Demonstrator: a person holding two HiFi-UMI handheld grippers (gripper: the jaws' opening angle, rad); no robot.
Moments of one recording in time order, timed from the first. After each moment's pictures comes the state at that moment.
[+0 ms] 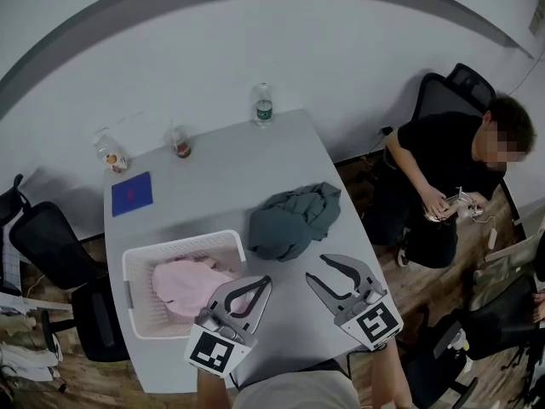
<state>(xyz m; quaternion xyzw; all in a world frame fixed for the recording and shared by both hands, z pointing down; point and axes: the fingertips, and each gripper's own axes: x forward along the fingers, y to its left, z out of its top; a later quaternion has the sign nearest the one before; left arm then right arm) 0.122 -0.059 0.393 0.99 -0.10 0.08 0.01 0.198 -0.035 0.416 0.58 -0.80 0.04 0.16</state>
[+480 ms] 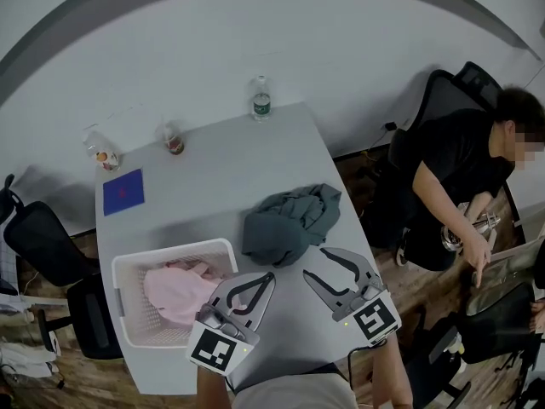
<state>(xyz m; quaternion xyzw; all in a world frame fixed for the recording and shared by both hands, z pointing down) 0.163 -0.086 0.408 0.99 -0.09 0.08 0.02 0.232 -0.070 0.439 0.56 -0.80 0.04 0.20</state>
